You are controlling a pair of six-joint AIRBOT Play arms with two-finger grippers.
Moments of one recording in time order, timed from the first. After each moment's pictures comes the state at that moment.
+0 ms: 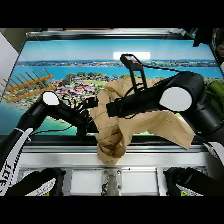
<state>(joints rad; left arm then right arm) -0.28 -1.20 0.92 0.78 -1.45 -0.29 0.74 -1.17 1.52 -1.30 1.30 1.96</state>
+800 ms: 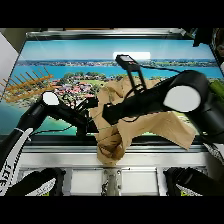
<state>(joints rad) -0.28 -1.20 0.92 0.78 -1.45 -0.29 0.71 -1.14 1.54 -1.24 1.38 1.89</state>
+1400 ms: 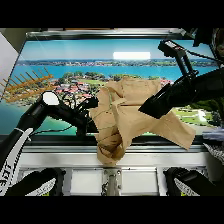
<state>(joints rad) -0.28 -1.20 0.92 0.78 -1.46 -0.29 0.29 -1.04 1.54 -1.05 1.62 1.32</state>
